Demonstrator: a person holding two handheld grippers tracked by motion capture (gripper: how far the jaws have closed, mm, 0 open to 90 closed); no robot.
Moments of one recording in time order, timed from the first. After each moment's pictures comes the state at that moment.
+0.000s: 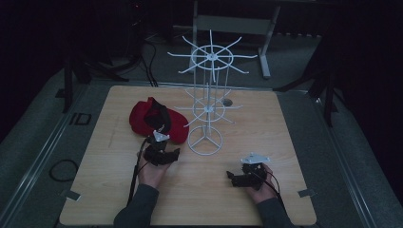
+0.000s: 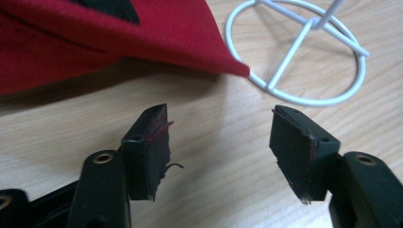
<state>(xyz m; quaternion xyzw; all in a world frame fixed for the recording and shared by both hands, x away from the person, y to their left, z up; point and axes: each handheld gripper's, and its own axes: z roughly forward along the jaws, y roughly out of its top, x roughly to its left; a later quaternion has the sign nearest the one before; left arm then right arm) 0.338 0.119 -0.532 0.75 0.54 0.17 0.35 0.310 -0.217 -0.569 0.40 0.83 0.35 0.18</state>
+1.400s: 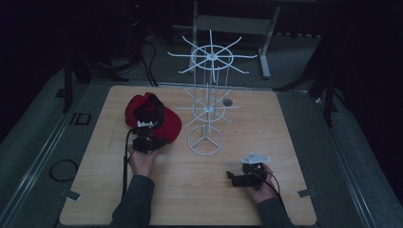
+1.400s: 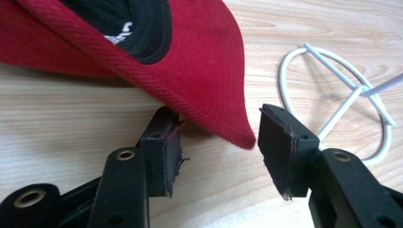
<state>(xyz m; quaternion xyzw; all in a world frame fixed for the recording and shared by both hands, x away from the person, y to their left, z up) 0.373 0.166 -0.532 0.68 0.62 0.12 0.38 0.310 -0.217 -0.569 0.40 0.83 0.35 0.18</state>
